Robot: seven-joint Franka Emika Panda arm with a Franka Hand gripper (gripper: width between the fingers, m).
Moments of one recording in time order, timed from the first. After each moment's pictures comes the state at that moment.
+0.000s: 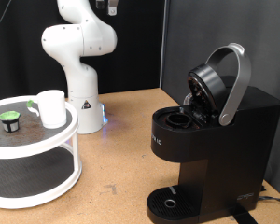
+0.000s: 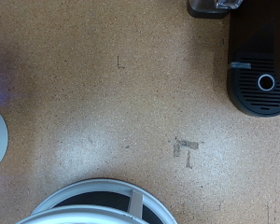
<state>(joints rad) 0.01 -0.77 0.00 -2.35 0.02 1.58 -0.79</state>
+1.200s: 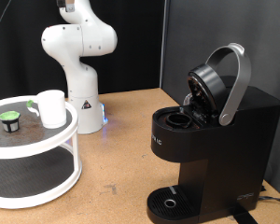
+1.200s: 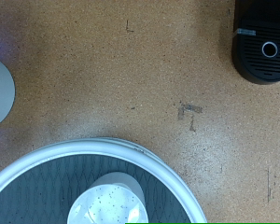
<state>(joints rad) -0.03 -0.83 -0.19 -2.37 -0.08 1.56 -1.01</state>
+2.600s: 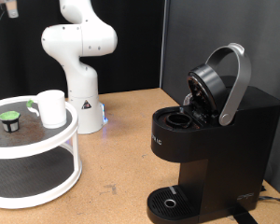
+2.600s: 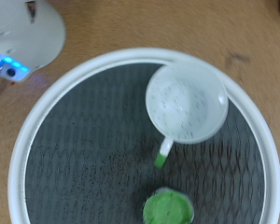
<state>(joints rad) -0.06 -0.79 -0.47 -2.30 -0.24 1.49 -1.37</state>
